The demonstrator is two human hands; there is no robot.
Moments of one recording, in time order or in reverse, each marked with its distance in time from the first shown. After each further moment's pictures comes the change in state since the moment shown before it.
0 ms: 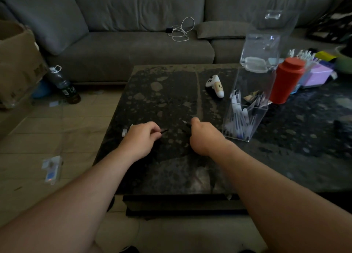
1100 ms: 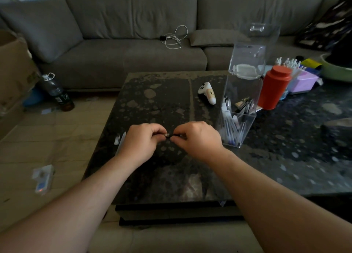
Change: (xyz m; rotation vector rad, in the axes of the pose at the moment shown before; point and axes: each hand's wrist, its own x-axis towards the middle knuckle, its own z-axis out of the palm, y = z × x) left_hand -0.014 0.039 -0.007 -0.032 0.189 0.160; right_hand -0.011 0.009 -0.002 -0.034 0.427 -0.347
